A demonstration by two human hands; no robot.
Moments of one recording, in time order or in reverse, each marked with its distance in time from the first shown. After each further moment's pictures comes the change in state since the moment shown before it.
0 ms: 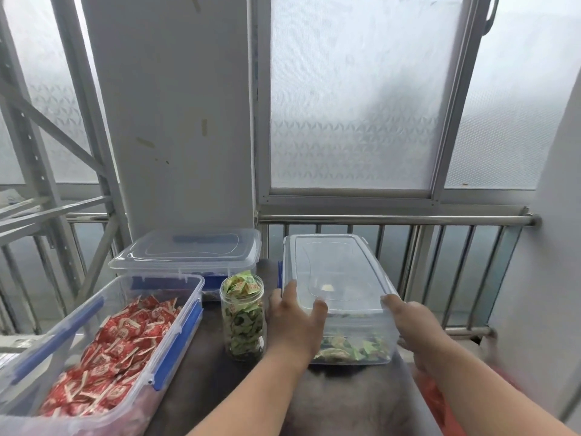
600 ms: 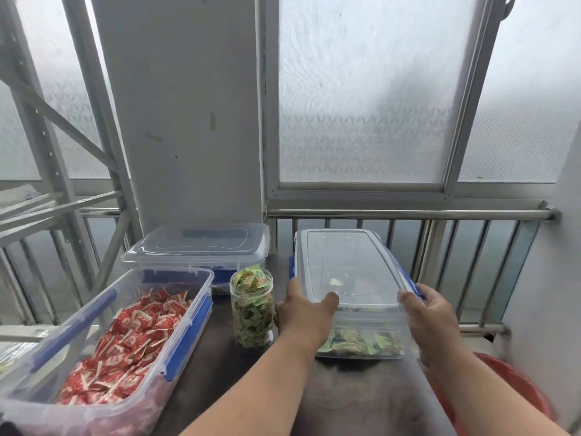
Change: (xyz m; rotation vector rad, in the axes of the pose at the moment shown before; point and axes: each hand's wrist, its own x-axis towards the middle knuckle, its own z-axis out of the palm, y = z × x) left_hand 0.011 0.003 0.005 -0.277 -0.020 -0.225; right_hand 0.003 0.017 0.005 0.294 0.052 -0.177
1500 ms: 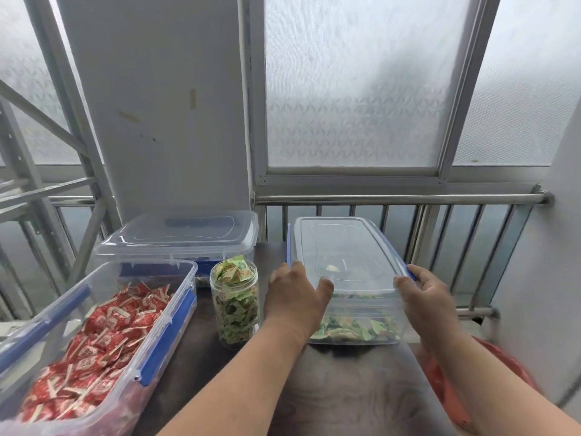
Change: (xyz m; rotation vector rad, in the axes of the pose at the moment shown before) left_hand 0.017 0.014 -0.003 0.646 -0.006 0.279; right_hand 0.024 0.003 -0.002 -0.197 0.032 -0.141
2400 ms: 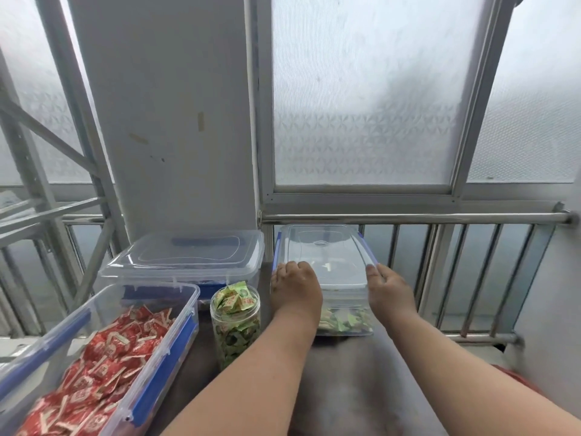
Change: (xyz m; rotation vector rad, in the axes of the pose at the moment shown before) left_hand 0.069 0.014 0.001 0.320 0.135 0.062; right_hand 0.055 -0.031 0.075 -0.224 -0.110 -0.071
